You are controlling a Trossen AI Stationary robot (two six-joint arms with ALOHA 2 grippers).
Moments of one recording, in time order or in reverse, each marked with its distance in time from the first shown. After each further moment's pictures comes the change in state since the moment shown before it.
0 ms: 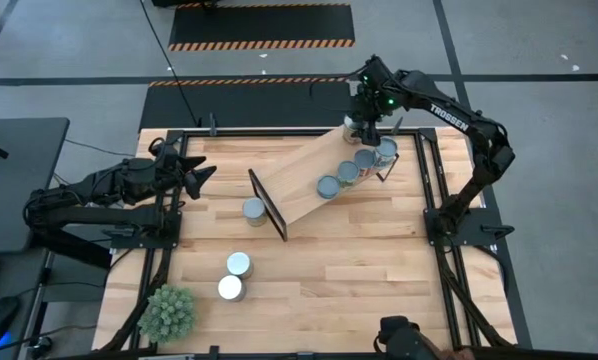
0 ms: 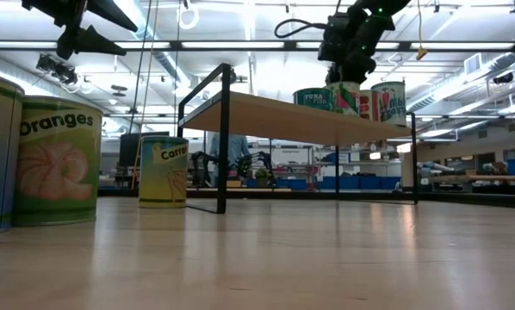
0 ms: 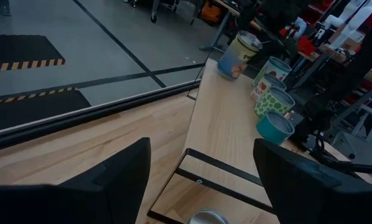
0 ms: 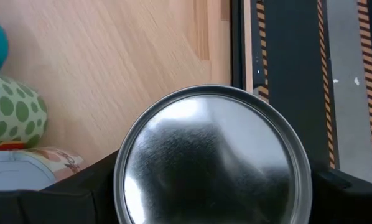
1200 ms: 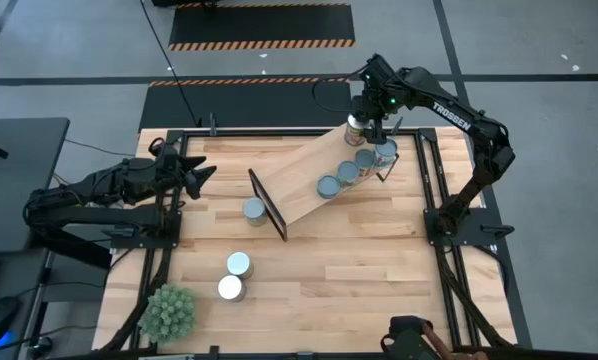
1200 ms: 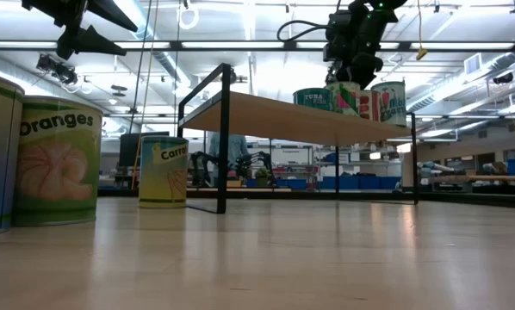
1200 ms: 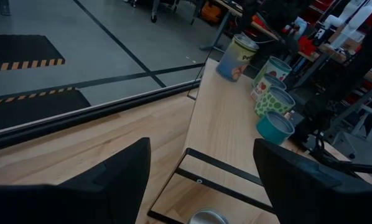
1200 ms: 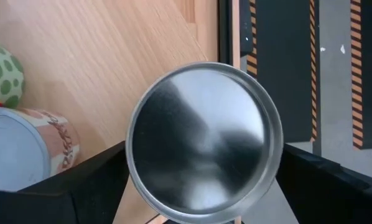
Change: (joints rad) left arm 0.000 0.000 0.000 -0.001 0.000 0.000; right arm 0.000 0.000 0.048 -0.104 0.132 -0.004
